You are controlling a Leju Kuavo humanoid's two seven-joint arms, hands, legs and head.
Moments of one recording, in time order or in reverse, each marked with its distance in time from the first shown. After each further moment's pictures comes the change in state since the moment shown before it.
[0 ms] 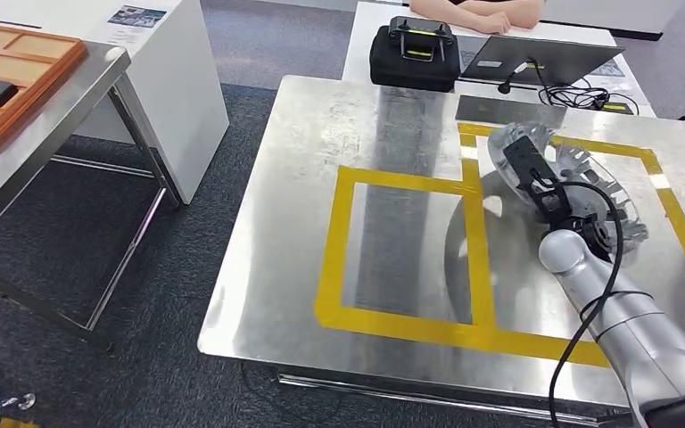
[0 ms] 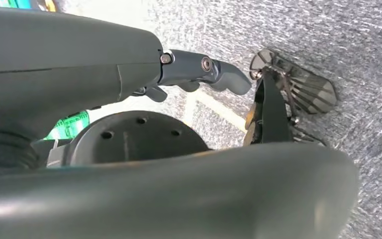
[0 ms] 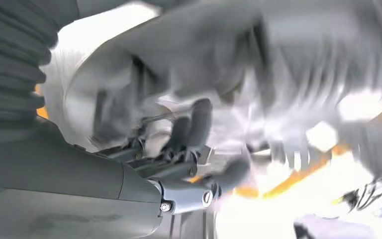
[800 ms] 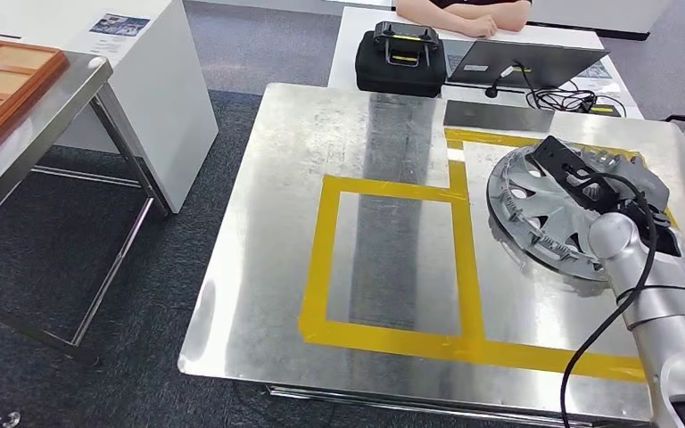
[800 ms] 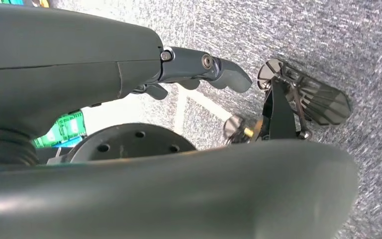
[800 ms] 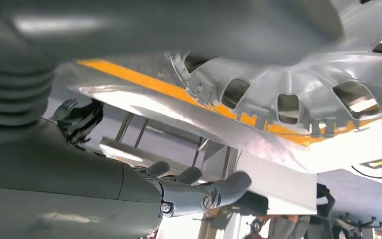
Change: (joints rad) left arm -0.002 0.015 -0.002 0.002 0.002 -0.004 0.004; right arm 0.048 -0.045 -0.392 -0.109 0.515 0.438 0.002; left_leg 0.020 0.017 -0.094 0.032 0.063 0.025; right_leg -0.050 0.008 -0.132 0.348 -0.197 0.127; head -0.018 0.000
